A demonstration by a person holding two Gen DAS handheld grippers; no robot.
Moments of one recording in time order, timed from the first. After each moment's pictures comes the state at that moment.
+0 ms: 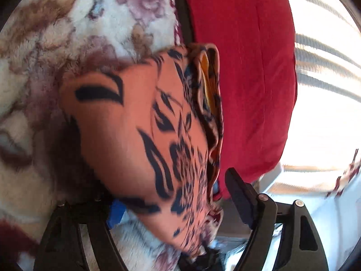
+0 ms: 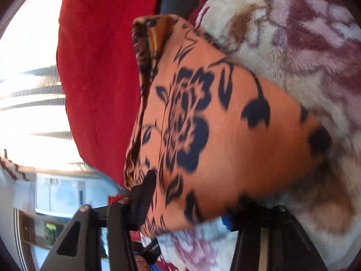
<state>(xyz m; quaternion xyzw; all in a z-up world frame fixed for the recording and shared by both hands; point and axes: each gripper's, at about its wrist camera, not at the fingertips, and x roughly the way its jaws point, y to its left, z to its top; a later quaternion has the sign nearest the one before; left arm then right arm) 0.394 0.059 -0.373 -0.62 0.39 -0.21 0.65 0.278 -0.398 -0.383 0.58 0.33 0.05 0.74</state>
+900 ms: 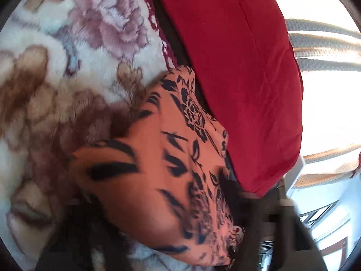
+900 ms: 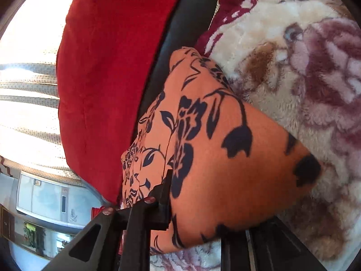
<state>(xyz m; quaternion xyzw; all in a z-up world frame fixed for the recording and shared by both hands) 0.408 0.074 -0.348 -0.51 0.39 -0.18 0.74 0.280 -0.397 -0.363 0.53 0.32 0.00 0.79</state>
